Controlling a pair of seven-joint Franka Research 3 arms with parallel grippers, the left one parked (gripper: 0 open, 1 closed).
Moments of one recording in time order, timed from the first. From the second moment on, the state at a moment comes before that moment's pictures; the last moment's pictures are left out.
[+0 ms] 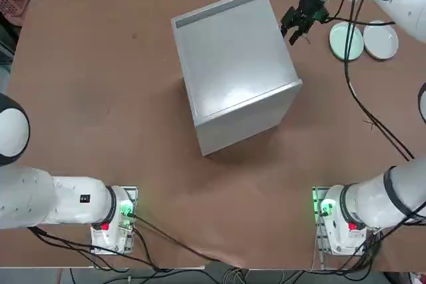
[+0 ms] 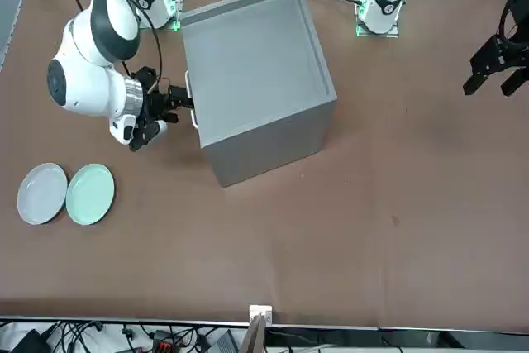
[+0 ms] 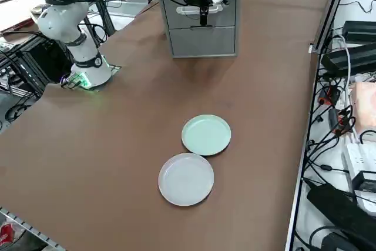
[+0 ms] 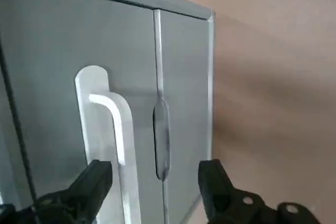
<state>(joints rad) 0.19 0.16 0.08 -1.94 0.55 1.91 -0.27</state>
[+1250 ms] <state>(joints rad) 0.17 0.17 0.07 -1.98 0.55 1.92 -0.36</state>
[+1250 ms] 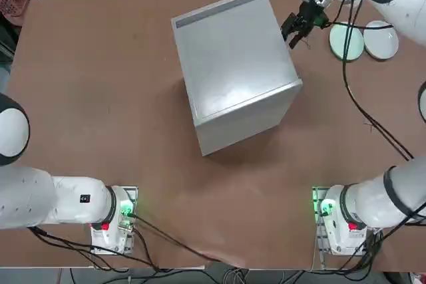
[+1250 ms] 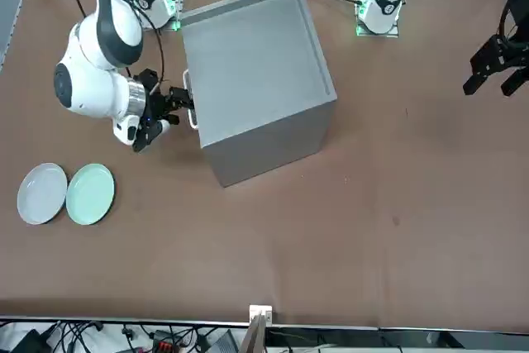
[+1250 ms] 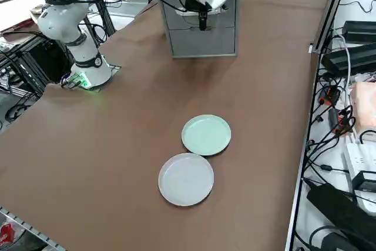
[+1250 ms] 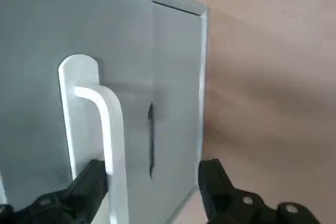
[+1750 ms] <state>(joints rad) 0.08 0.16 0.06 -1.97 0.48 1.87 -0.41</state>
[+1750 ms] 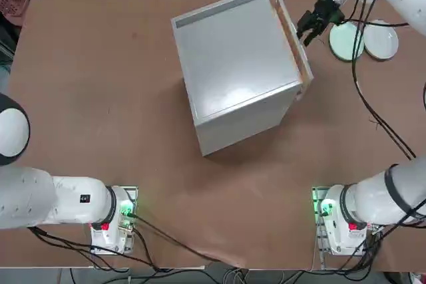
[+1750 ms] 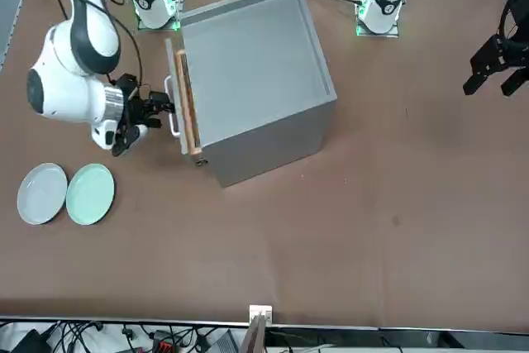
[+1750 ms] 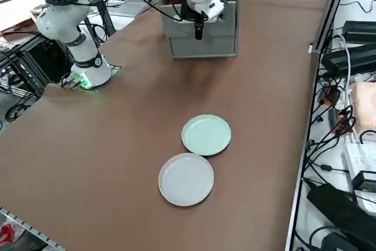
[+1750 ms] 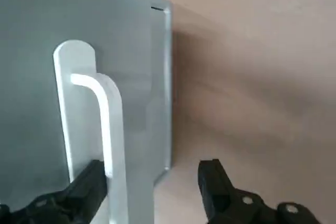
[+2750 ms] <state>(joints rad) -0.08 0.16 0.06 -1.96 0.40 1.81 -0.53</state>
